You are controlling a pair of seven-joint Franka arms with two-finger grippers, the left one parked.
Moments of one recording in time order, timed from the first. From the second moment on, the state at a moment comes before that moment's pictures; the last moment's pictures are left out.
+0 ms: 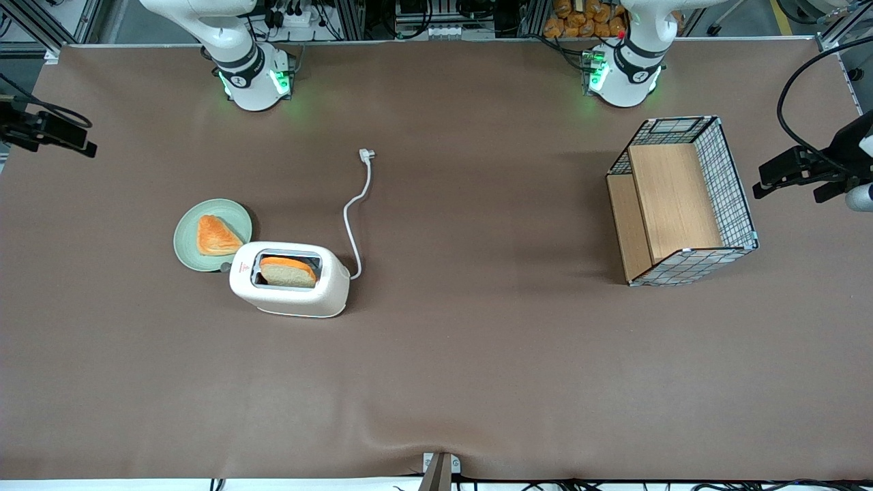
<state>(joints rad) 0.00 -0.03 -0.07 -1.55 0.03 1.34 0.05</state>
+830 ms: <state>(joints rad) -0.08 0.14 -0.09 -1.61 0.25 1.36 0.02</state>
